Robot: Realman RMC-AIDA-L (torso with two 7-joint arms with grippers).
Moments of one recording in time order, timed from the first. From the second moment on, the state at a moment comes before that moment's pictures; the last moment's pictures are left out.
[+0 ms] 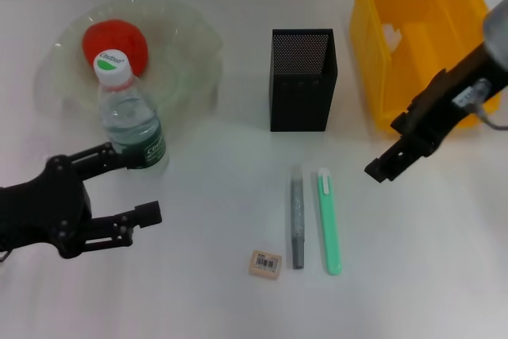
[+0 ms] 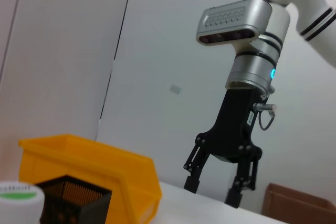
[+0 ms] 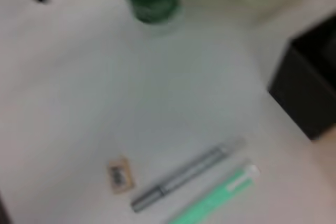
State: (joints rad) left arm -0.31 -1.97 0.81 0.52 1.71 1.88 -1.14; right arm 0.77 2.08 -1.29 -1.52 -2.56 -1.97 2.60
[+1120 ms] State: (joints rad) left arm -0.34 -2.01 0.81 0.52 1.79 1.75 -1.21; right arm 0.80 2.09 -1.70 -1.09 -2.59 -1.38 2.81
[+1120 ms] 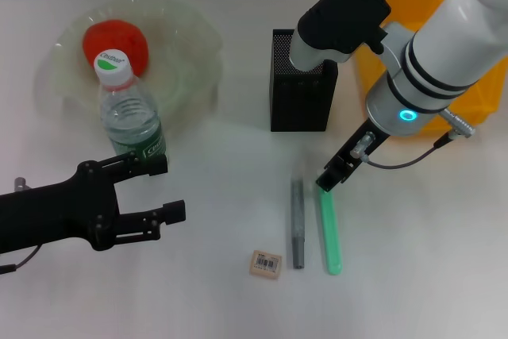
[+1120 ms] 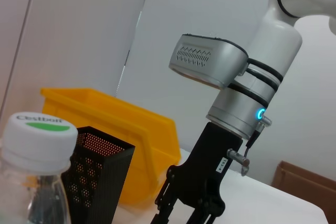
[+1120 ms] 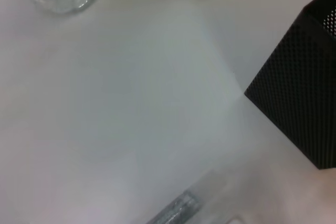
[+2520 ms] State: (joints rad) left arm -0.34 -2.02 0.82 0.51 1.79 1.73 -1.21; right arm 0.80 2.09 -1.72 -1.03 -2.51 -1.32 2.79
